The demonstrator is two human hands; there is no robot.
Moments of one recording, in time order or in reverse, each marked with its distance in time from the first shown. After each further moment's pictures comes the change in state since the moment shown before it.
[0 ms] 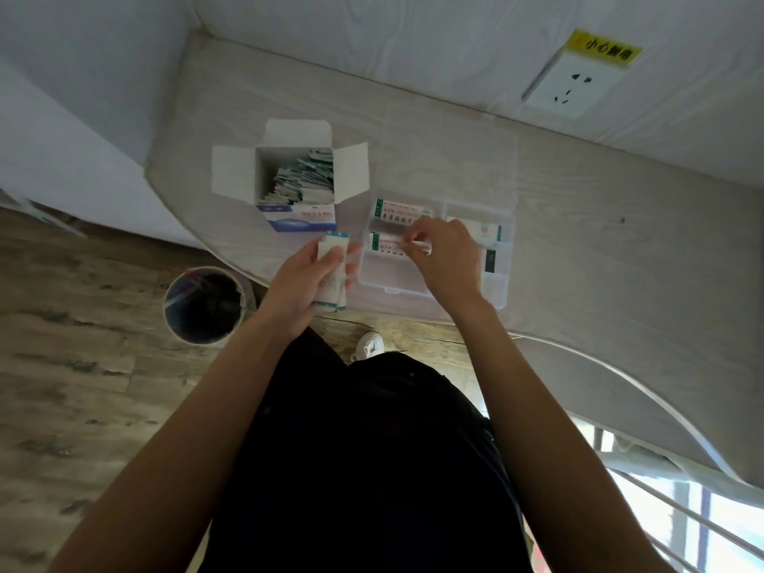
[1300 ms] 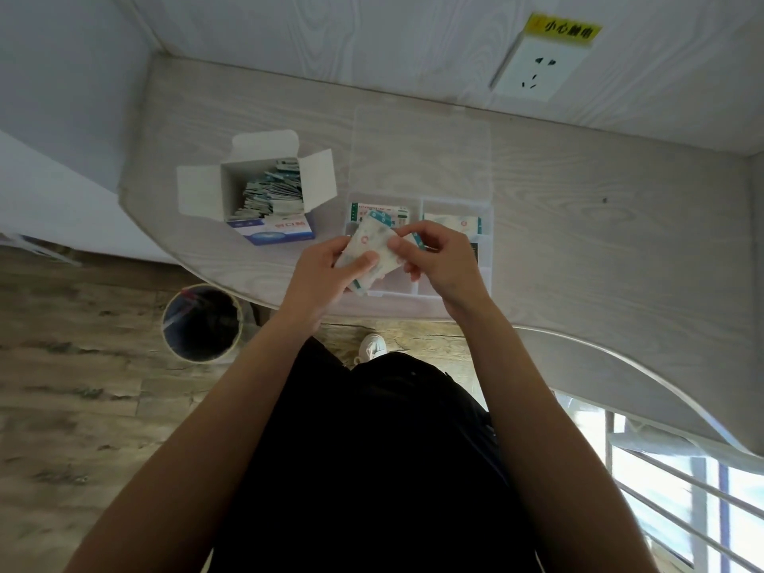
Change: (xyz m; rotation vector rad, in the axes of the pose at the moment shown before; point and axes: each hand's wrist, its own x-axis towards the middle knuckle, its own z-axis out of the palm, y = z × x) left_hand 0.007 0.003 0.038 0.397 -0.042 0.144; right_hand -0.018 -0.001 -0.029 0.947 -0.119 0.284
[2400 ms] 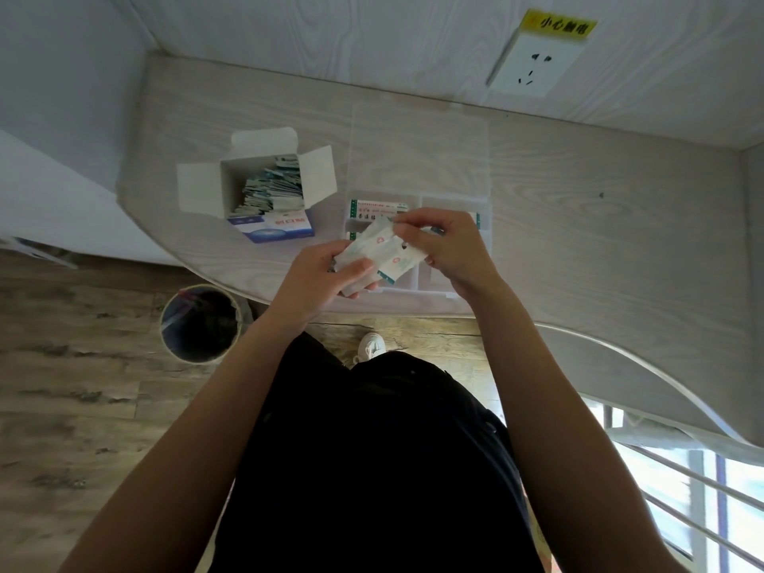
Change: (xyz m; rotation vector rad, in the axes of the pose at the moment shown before) left_hand -0.004 -0.004 -0.014 0.122 -0.192 0.115; right_hand 0.009 -0.012 -0.008 -0.078 -0.047 -0.006
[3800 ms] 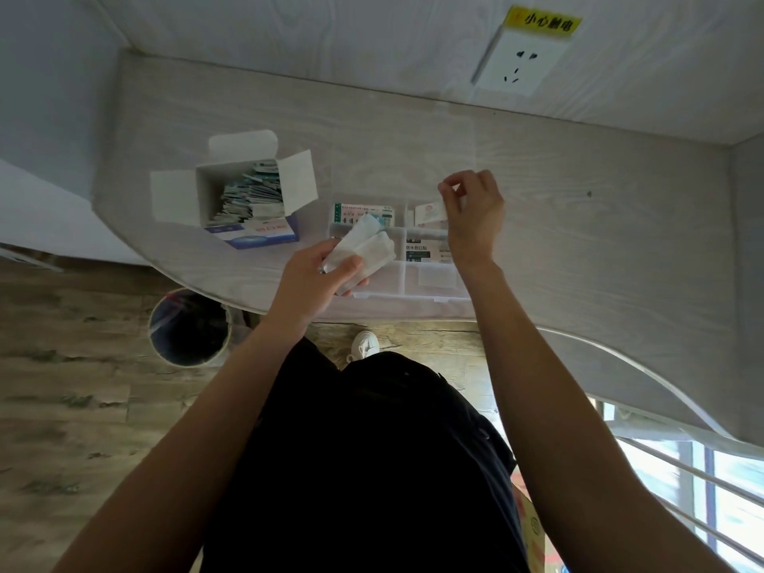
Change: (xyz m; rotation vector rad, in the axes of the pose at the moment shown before) left_hand 0.014 -0.006 0.011 0.014 0.127 0.027; right_hand 0.055 0.033 -0.036 -0.689 0.640 -0.341
